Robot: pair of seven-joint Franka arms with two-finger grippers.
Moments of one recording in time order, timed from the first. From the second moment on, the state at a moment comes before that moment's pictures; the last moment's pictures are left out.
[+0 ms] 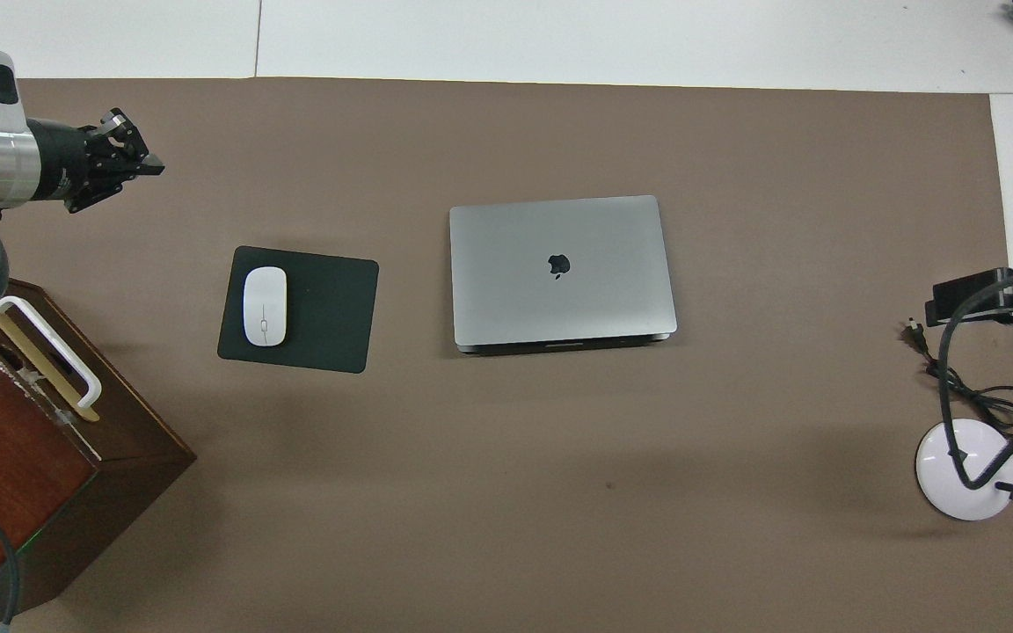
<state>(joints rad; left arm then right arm) 0.02 0.26 -0.03 -1.68 -0.12 2.18 -0.45 -0.16 -0.08 0.17 -1.60 -0.01 1.49 0.06</state>
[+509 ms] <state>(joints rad) 0.02 0.23 -0.03 -1.66 -0.07 1.92 -0.35 -0.18 -0.09 0.17 -1.64 -0.01 1.52 0.05</state>
